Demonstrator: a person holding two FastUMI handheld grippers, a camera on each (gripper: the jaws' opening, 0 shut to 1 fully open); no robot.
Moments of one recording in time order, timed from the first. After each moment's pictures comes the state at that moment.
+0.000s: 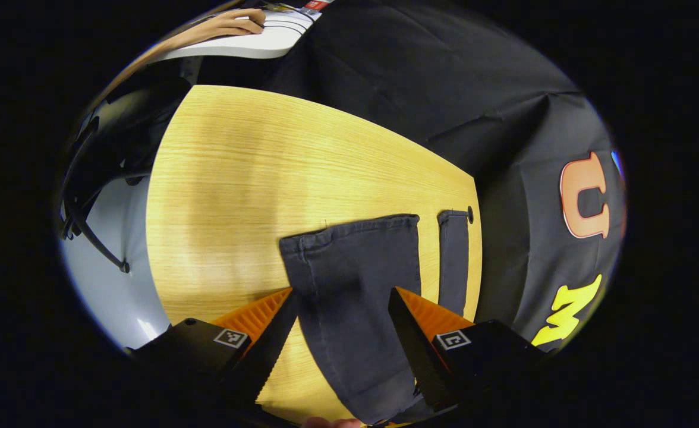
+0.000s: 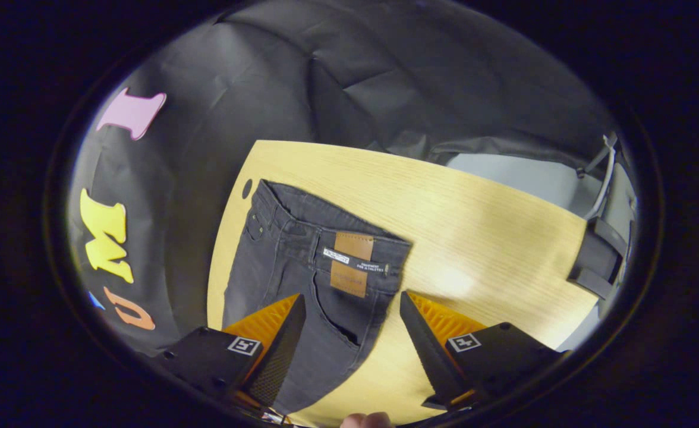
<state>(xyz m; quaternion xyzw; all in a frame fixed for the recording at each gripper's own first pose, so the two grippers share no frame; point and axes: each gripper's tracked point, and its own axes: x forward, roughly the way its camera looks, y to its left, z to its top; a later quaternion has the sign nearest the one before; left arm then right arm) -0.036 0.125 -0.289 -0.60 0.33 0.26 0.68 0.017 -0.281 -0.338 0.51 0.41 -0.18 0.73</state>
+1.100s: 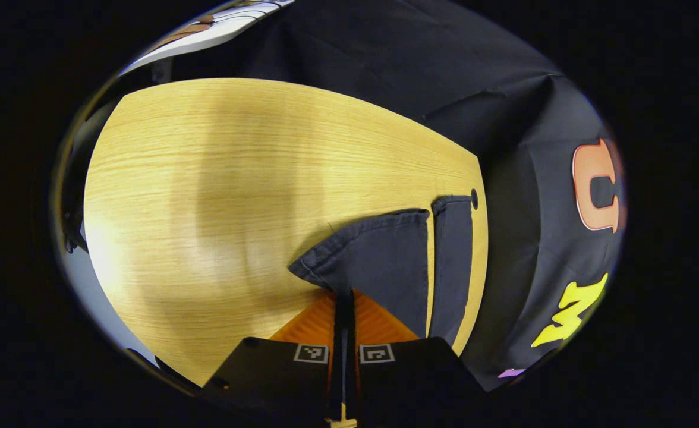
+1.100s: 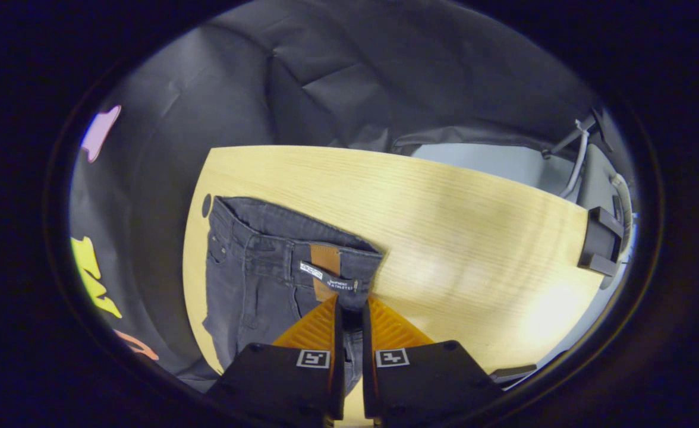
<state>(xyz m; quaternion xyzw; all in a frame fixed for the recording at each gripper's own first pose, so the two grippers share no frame) 0.008 0.120 -0.285 -0.59 0.38 0.23 0.67 0.012 -0.301 -0.341 0.52 0.44 -0.27 0.68</state>
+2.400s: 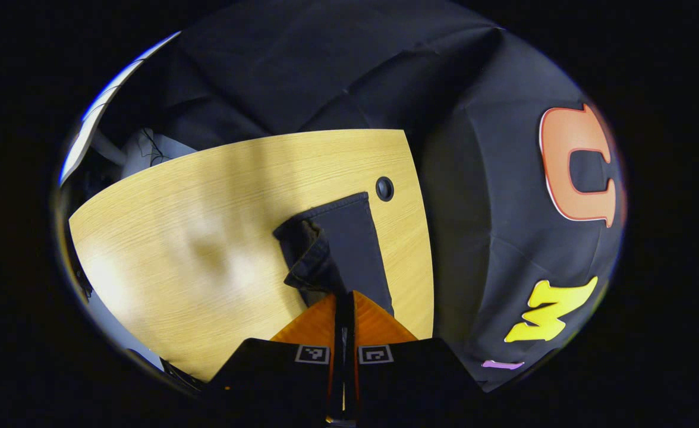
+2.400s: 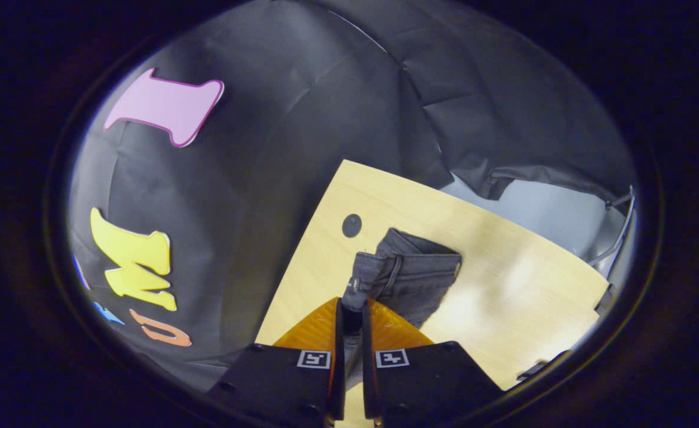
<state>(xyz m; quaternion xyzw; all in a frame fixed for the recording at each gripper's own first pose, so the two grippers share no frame) 0.204 0.125 -0.168 -0.56 0.45 0.13 0.68 0.202 -0.277 -0.172 0.51 0.39 -0.14 0.75</state>
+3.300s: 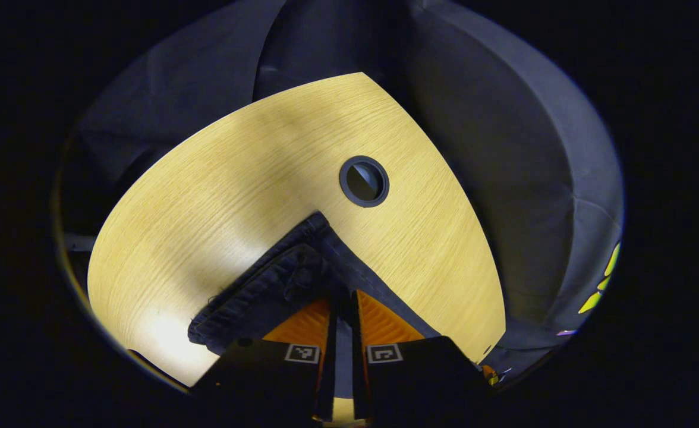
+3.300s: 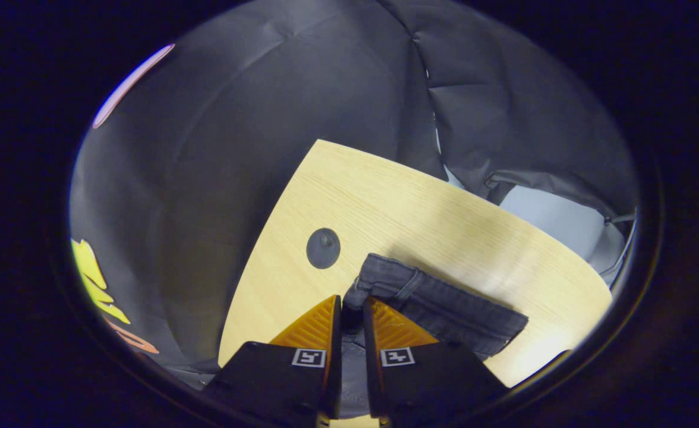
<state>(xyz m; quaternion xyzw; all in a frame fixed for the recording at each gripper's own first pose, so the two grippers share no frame) 0.323 0.082 -0.258 -0.39 0.55 0.06 0.74 0.297 -0.279 -0.299 0.46 0.44 -0.17 0.75</state>
